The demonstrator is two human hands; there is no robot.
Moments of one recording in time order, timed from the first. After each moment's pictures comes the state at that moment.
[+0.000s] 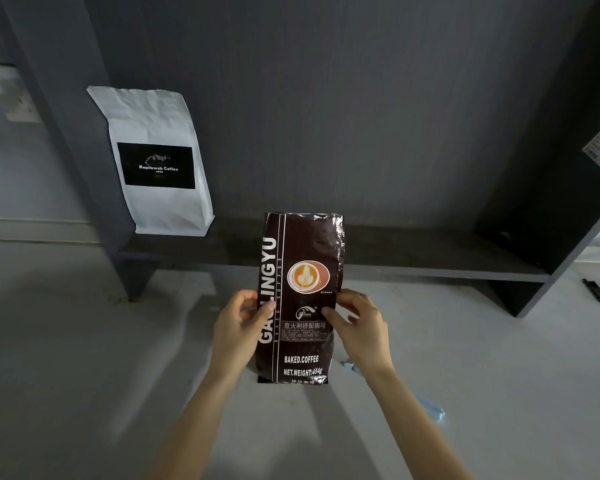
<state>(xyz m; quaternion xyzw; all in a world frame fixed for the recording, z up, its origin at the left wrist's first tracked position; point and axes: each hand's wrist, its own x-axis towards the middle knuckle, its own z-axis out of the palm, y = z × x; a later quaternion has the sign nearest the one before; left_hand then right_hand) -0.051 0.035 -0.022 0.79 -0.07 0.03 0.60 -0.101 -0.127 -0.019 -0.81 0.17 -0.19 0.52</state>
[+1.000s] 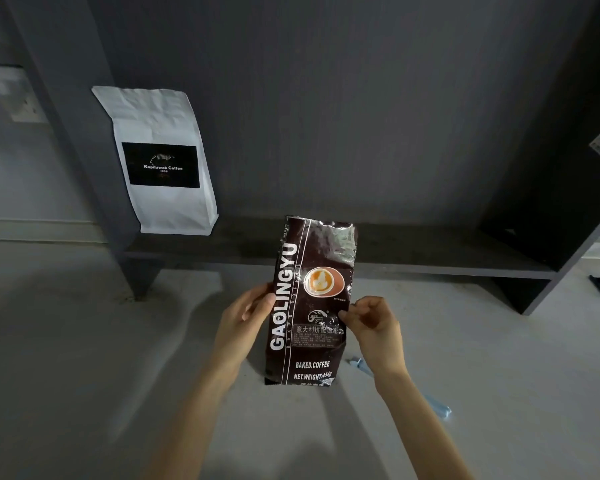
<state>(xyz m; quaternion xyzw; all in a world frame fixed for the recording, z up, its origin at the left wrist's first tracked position) -0.049 0.042 -0.020 0.70 -0.12 -0.06 0.70 -0.108 -0.134 -0.032 -0.68 0.21 -0.20 0.68</state>
